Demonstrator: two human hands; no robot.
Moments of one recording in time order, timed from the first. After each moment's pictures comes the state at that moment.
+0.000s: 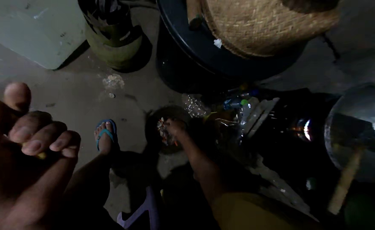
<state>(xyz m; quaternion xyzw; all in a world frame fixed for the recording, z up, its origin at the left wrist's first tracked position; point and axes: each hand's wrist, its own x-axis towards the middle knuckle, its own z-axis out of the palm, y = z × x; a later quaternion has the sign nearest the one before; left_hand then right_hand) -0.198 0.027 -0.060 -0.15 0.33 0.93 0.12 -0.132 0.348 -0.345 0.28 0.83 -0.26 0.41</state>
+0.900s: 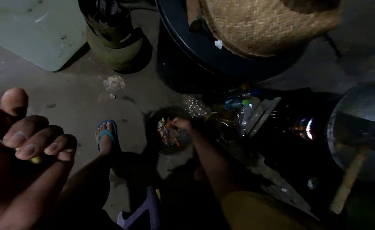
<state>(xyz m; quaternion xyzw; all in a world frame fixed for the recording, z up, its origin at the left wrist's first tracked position) -0.195 0.022 -0.058 -0.15 0.34 0.92 0.12 -0.144 0.387 -0.355 0.27 0.79 -0.35 0.44</state>
